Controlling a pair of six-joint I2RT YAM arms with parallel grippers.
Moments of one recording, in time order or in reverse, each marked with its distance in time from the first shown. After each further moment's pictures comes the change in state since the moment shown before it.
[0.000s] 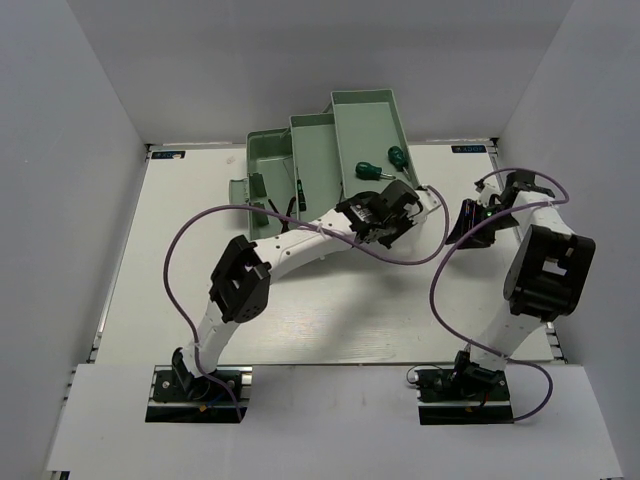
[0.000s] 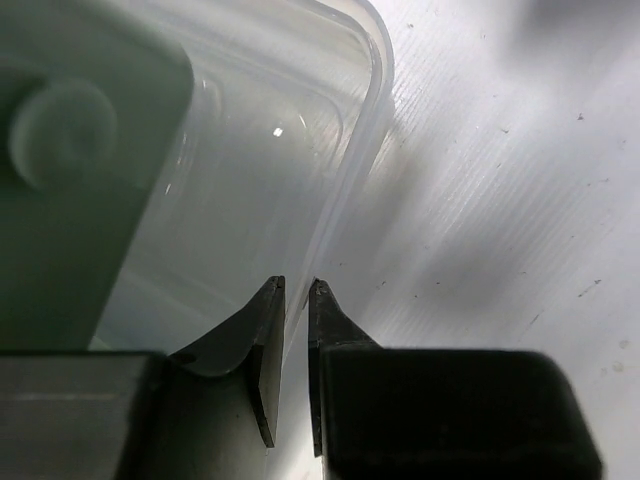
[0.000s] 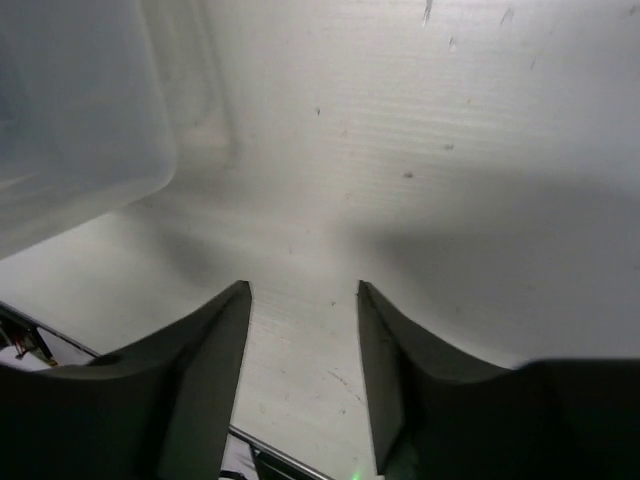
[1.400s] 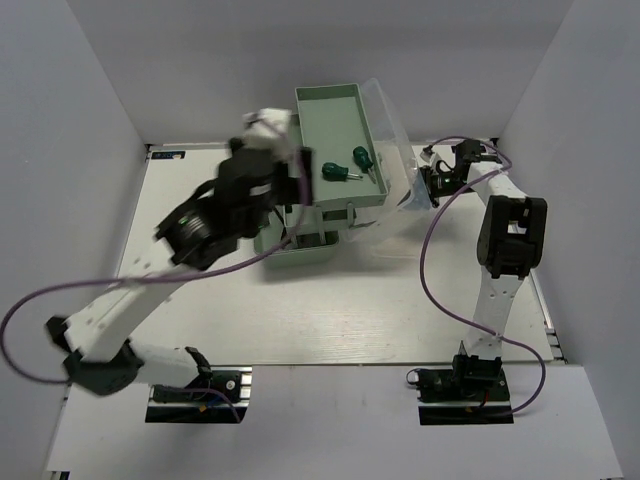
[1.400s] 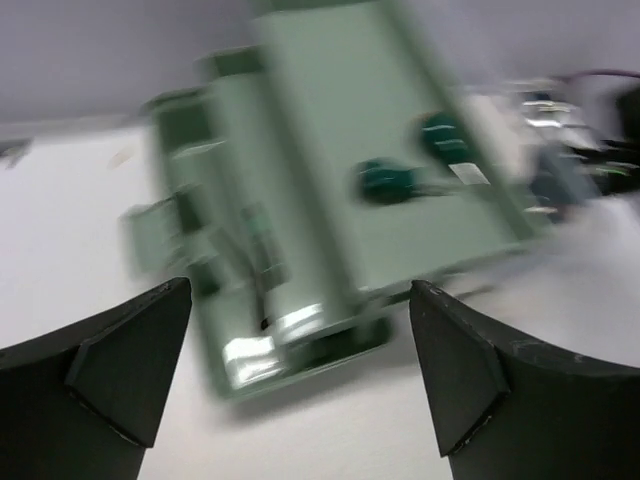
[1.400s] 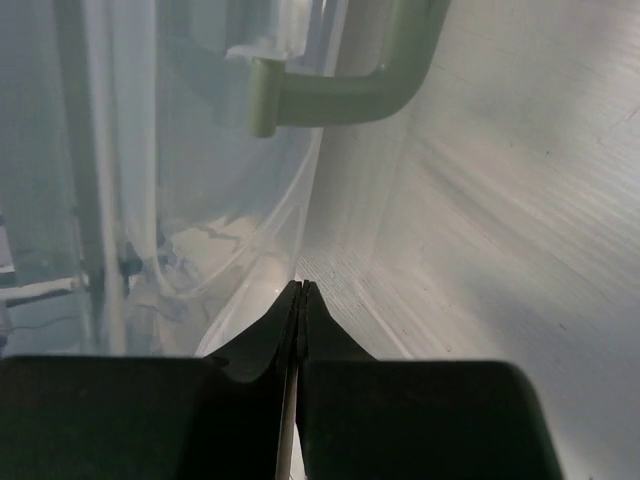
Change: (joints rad) left arm 0.075 -0.812 -0.248 -0.053 -0.397 -0.352; right arm 0.241 0.411 0.452 0.026 -0.500 0.089
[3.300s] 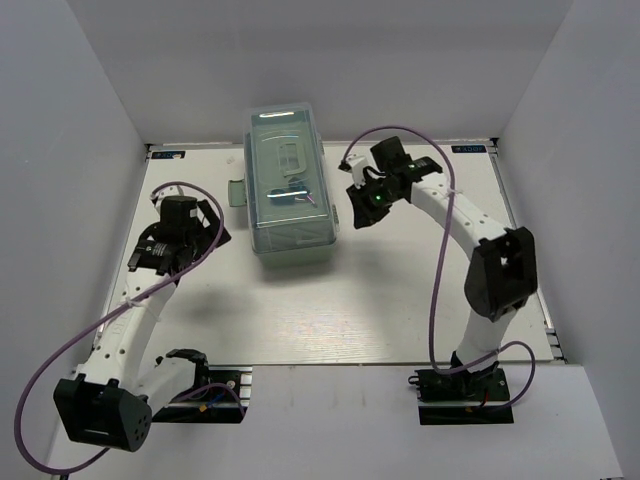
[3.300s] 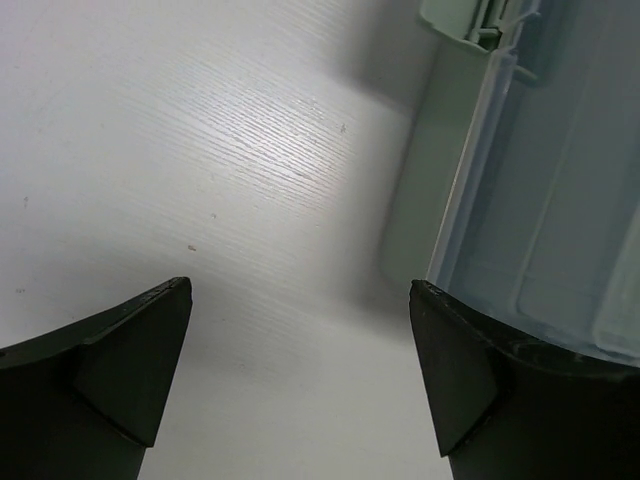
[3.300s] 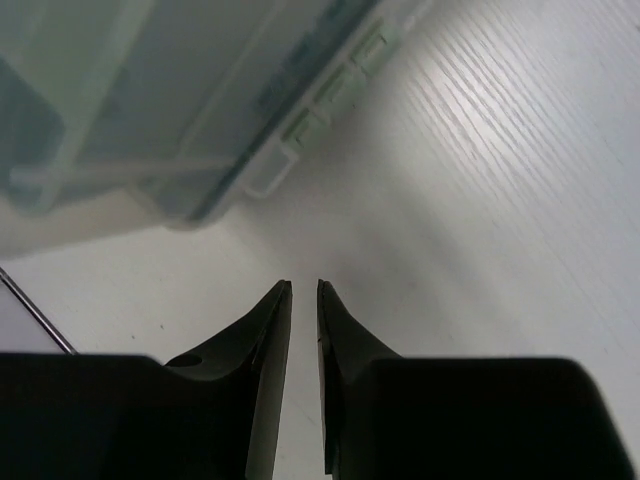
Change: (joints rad) left arm 0.772 -0.343 -0.790 -0.076 0.318 -0.400; right arm 0.510 -0.371 -0.116 -0.026 0.643 -0.201
